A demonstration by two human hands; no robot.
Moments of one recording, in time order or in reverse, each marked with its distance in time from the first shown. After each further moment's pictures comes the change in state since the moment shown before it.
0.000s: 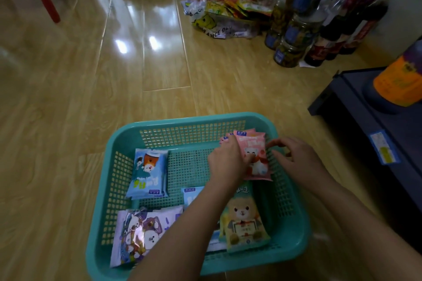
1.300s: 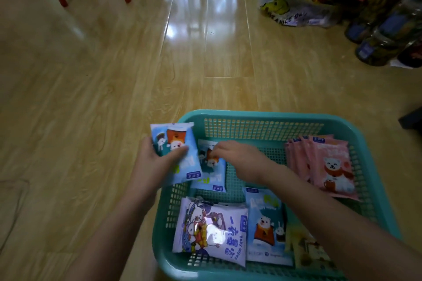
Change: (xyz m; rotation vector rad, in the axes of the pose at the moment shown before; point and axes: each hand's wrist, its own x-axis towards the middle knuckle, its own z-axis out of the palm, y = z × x) left_hand -0.069 -0.203 -0.119 -1.052 0.294 -0.497; right_hand 0.058 -0.144 0.154 -0.334 -0.589 -0.704
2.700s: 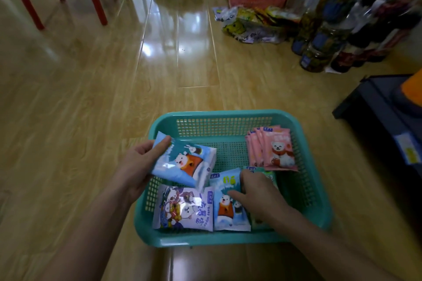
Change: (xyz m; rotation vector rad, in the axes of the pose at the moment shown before) left_hand -0.049 0.018 0.007 -0.238 -0.322 -0.060; right_hand -0.141 -0.051 0.009 0.330 0.153 0.684
